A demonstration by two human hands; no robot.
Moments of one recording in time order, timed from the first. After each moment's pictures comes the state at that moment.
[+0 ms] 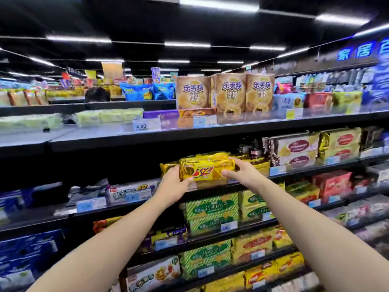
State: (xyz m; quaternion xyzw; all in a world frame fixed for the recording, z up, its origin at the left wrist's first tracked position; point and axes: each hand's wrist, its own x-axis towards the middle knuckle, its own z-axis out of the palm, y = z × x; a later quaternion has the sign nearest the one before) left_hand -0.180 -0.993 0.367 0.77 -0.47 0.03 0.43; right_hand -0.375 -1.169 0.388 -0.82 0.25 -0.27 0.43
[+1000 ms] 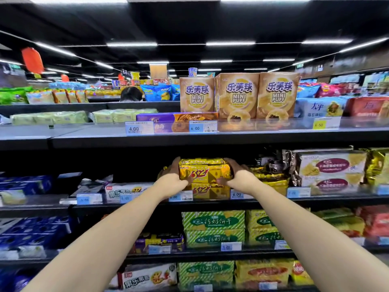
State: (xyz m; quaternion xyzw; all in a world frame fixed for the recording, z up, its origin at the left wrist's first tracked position) left_hand -0.163 -1.042 0.381 0.89 -0.36 0.01 0.29; right_hand -0.314 -1.263 0.382 -0.93 0.23 -0.14 0.24
